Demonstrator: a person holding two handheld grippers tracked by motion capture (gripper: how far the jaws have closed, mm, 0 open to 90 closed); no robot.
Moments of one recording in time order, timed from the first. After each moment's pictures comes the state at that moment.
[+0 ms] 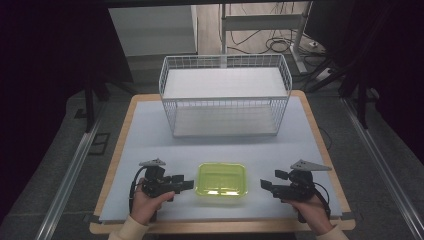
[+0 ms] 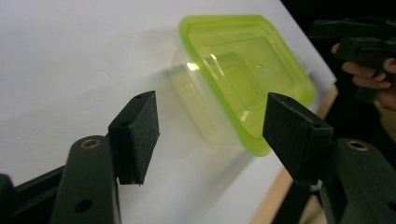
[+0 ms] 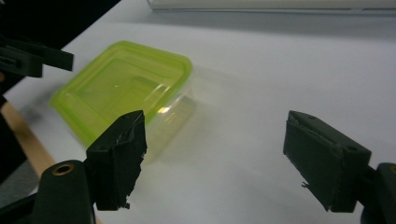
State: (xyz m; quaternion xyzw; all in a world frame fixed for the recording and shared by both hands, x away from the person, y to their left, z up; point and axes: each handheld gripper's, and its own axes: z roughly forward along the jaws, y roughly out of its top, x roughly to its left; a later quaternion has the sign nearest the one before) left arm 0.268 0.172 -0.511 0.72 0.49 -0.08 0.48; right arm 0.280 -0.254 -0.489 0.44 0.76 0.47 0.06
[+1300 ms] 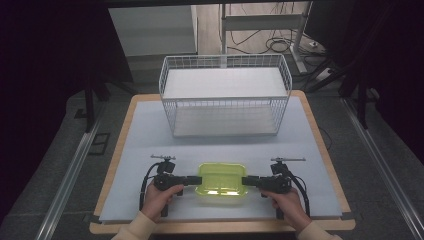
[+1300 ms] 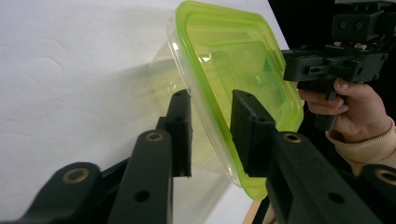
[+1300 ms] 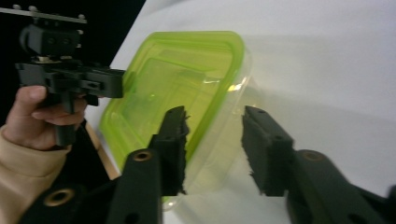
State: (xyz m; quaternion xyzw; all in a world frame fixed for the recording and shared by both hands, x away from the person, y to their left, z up) left arm 0.298 0.154 -0.534 0.69 0.51 -0.17 0.48; right arm 0.313 -0.213 -0.522 0.49 0.72 0.47 -0.14
